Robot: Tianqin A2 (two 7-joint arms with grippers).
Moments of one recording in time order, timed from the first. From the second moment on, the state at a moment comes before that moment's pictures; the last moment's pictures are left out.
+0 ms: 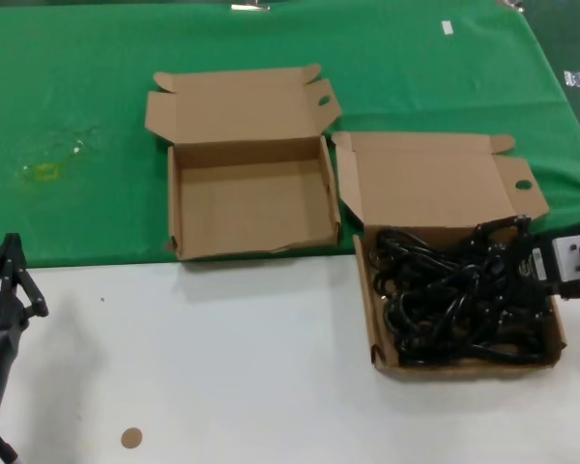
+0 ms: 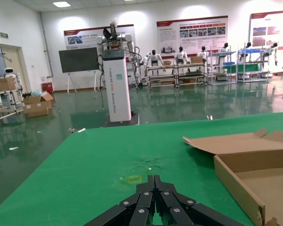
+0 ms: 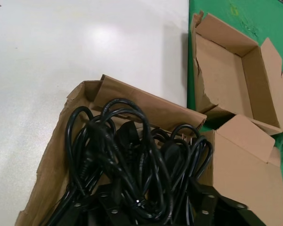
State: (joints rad) left arm 0.00 -0.30 1.60 -1.60 -1.80 0.00 0.00; right arm 0.71 0.84 -2.01 1.21 1.49 -1.08 -0.36
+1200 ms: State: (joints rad) left arm 0.00 -0.30 1.60 -1.60 -1.80 0.00 0.00; right arm 0.73 0.90 -1.99 1.32 1.46 -1.13 -0.25
